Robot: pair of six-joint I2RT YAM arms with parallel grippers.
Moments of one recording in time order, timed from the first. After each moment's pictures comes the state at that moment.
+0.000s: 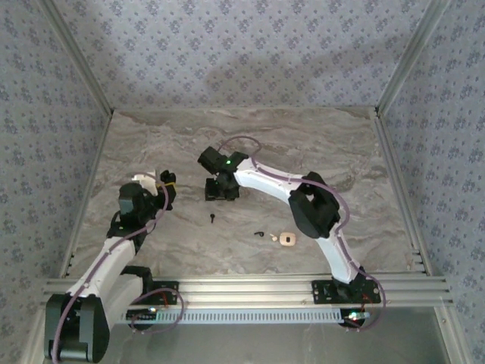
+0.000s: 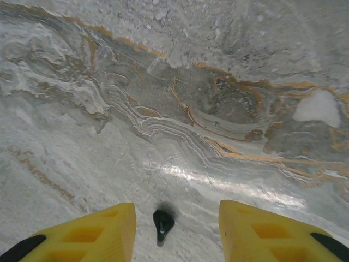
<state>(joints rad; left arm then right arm) -0.10 0.87 0.33 0.12 0.25 -0.28 0.90 2.20 1.85 -0.89 -0.09 0.78</state>
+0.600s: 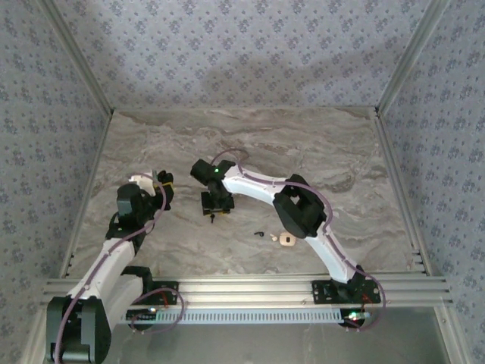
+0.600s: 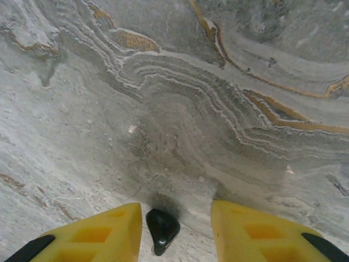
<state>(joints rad) -0.08 0.86 0.32 0.12 0.25 -0.30 0.94 2.31 1.91 -0.97 -0.16 0.77</state>
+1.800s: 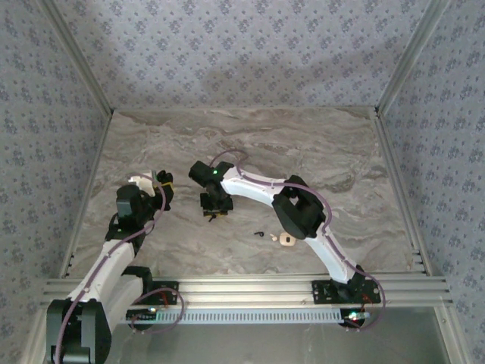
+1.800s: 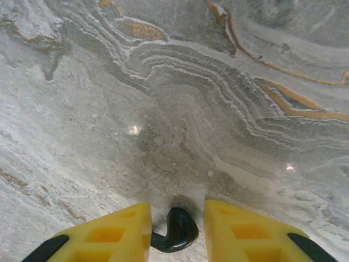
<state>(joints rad) -0.08 0.84 0.31 0.12 0.25 -0.30 0.96 2.32 1.90 -0.97 -0.15 0.80</state>
